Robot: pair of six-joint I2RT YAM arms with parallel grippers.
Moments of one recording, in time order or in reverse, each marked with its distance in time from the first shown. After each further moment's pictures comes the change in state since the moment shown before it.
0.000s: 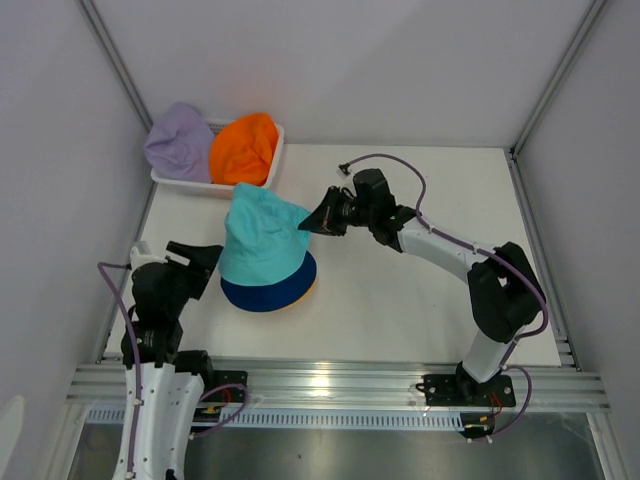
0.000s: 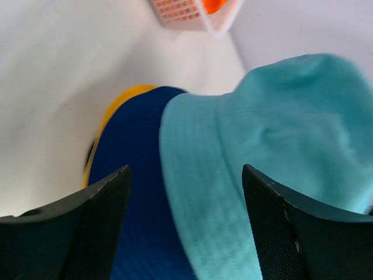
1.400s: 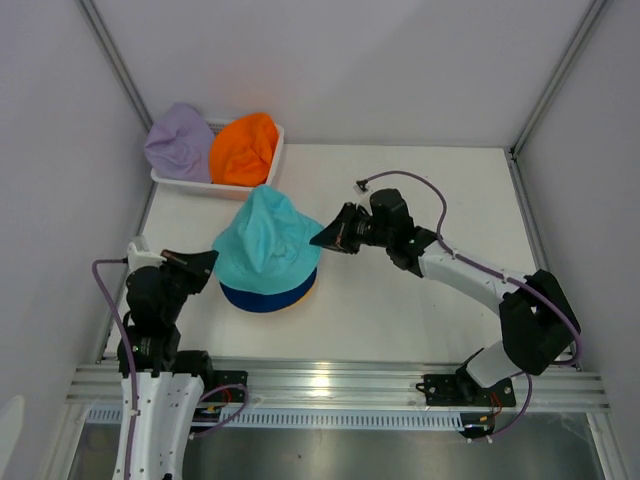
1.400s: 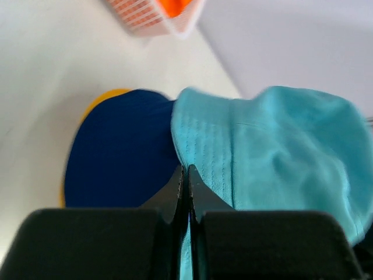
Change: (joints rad) left arm -0.032 -0.071 0.059 0.049 0.017 0.027; right arm 0.021 -0.234 -0.224 0.043 0.075 0.076
